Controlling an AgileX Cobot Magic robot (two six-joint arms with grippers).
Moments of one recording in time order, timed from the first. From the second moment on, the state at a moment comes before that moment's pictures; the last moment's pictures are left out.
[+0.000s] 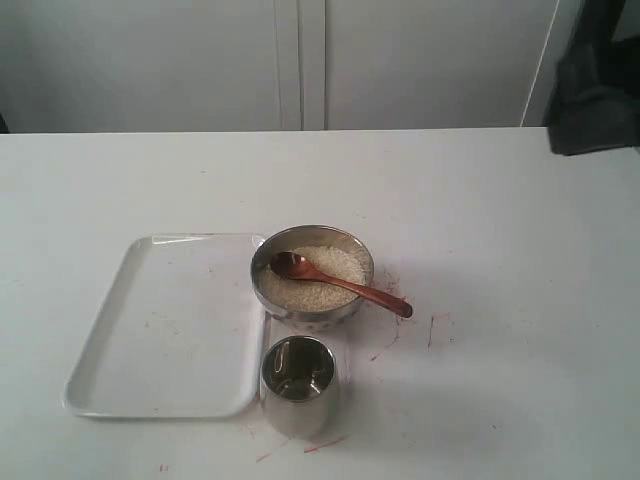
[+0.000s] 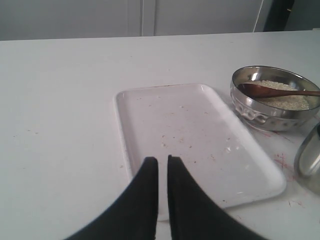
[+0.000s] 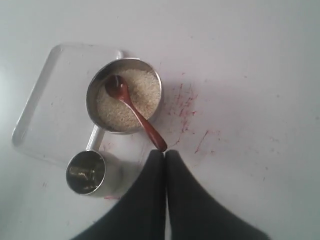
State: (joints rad) left arm -0.17 0.00 0.01 -0.17 0.08 -0.02; right arm 0.00 1.09 -1.14 0.40 1.01 -0.19
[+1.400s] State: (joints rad) left arm -0.17 0.00 0.01 -0.17 0.08 -0.02; right arm 0.48 1.70 -1.33 -0.05 0.97 -0.12
